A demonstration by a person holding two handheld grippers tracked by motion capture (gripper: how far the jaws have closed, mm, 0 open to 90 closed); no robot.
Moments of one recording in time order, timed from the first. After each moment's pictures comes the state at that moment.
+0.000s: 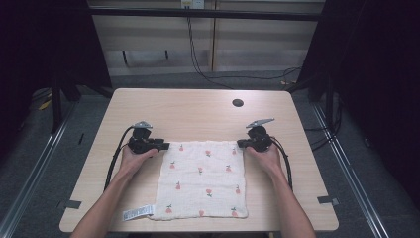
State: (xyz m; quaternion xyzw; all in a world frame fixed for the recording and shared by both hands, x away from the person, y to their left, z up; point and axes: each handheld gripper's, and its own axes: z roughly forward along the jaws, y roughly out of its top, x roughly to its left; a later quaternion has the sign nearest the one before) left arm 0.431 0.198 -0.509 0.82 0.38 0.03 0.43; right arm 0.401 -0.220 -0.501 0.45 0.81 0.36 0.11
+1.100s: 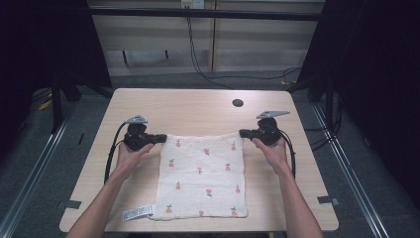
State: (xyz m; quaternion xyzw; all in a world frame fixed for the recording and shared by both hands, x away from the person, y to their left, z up) left arm 0.419 0.208 -0.464 0.80 0.36 0.04 0.48; right arm 0.390 -0.234 -0.448 0.43 0.78 0.45 0.11
